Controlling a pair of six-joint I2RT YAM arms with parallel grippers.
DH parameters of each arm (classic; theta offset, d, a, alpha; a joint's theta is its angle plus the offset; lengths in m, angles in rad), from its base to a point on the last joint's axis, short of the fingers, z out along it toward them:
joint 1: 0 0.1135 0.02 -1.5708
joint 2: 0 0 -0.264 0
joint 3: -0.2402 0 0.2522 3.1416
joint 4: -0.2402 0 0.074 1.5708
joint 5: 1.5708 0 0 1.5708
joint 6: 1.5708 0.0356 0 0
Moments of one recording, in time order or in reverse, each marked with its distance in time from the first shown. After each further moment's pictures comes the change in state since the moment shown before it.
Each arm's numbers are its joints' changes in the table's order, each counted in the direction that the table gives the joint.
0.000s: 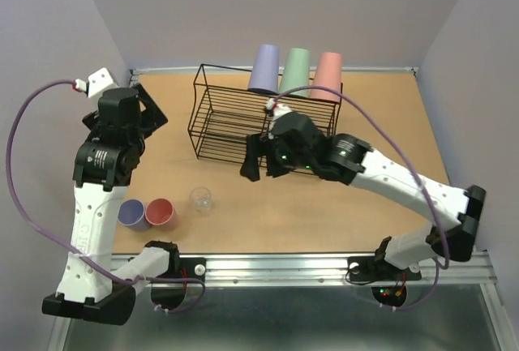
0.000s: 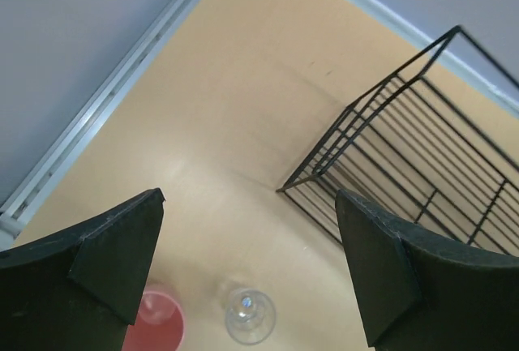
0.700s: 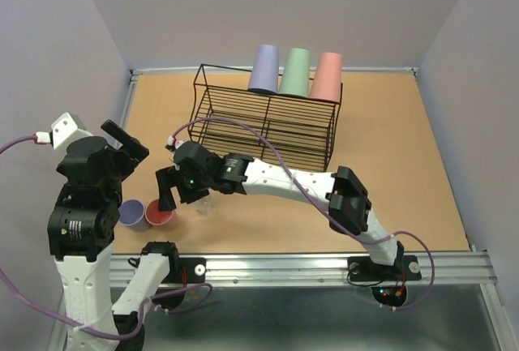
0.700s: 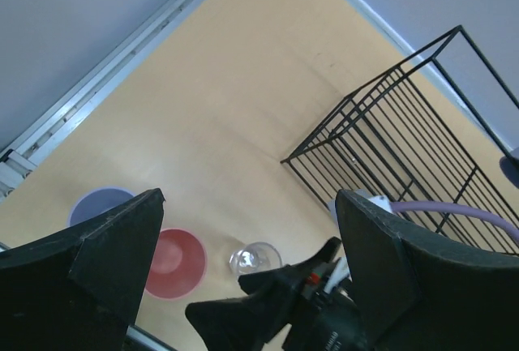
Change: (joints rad) left arm 0.136 -0.280 0.086 -0.176 0.097 -0.083; right arm 0.205 0.786 -0.530 0.217 -0.250 0.061
